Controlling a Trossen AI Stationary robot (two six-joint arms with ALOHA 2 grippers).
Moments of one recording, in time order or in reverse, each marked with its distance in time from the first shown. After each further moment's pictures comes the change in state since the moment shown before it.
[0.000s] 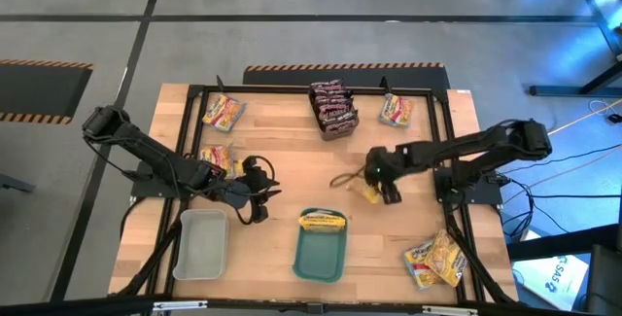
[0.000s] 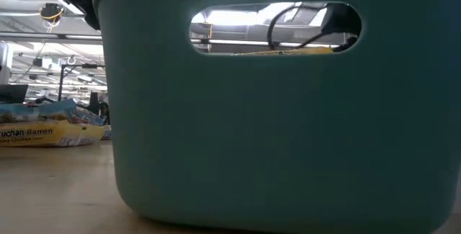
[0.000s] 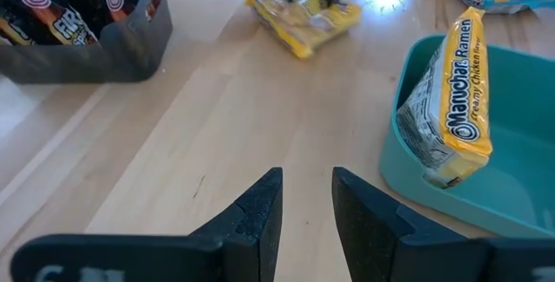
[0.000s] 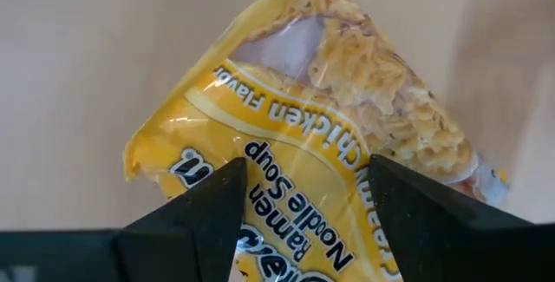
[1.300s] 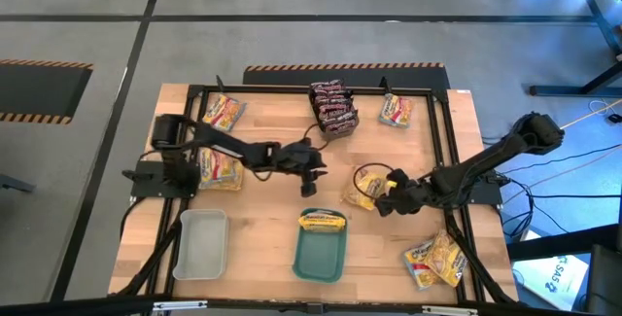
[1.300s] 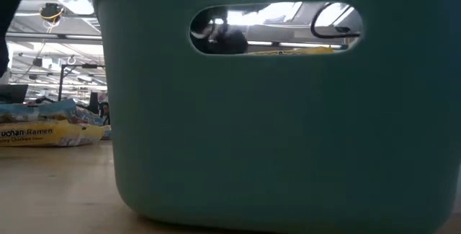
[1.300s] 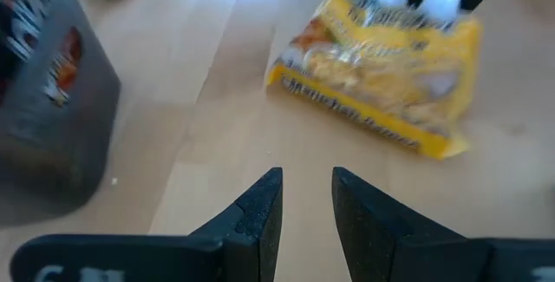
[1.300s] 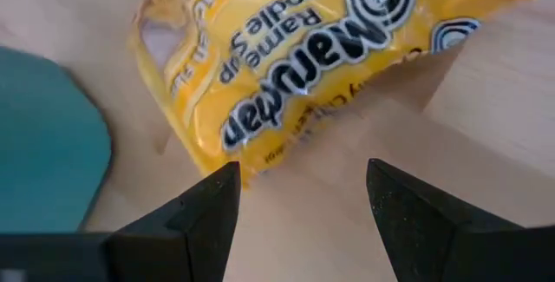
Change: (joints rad) left arm 0.455 0.620 0.259 0.456 0.476 0.423; right arm 0.437 -0.184 -0.235 0.223 0.277 1.755
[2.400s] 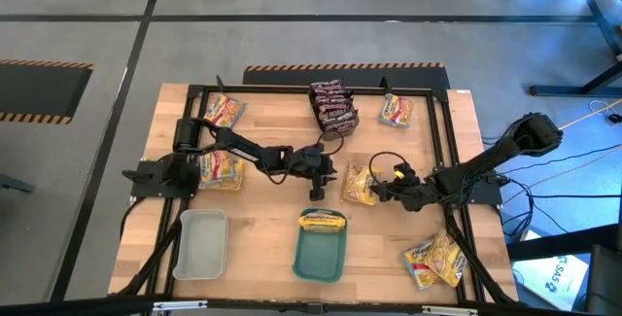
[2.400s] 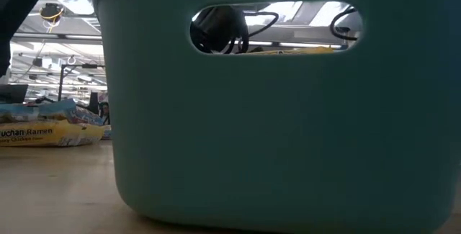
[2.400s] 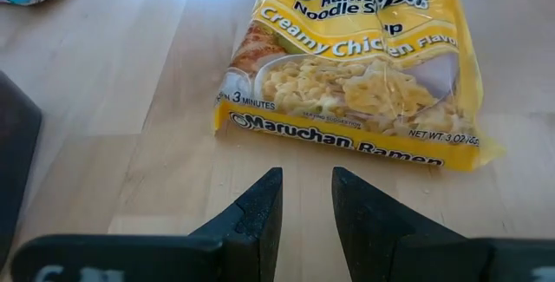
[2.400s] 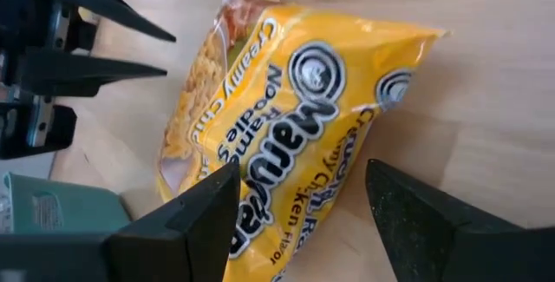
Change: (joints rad) left arm 0.003 0.179 0.120 0.063 0.064 0.101; right arm -0.001 0.024 -0.244 0.487 0.319 0.067
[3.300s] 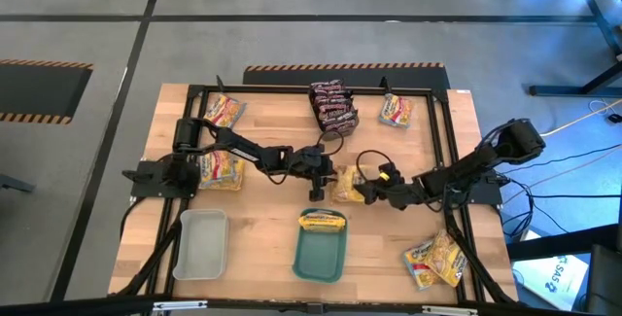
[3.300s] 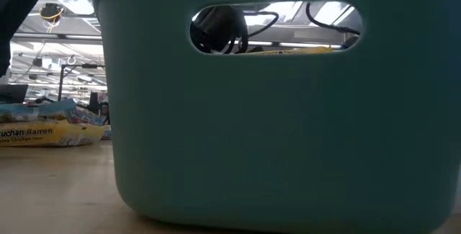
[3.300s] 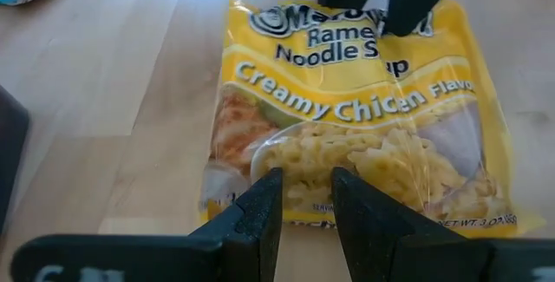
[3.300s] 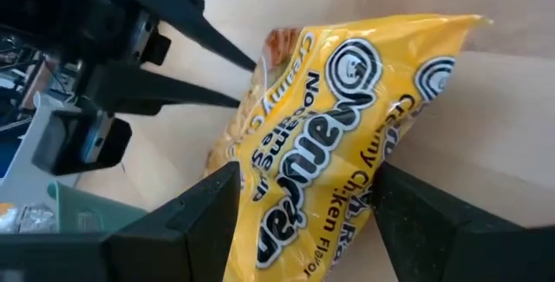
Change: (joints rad) left arm -0.002 -0.001 0.000 0.000 0.019 -0.002; right arm -0.081 0.243 0.097 0.316 0.007 -0.254
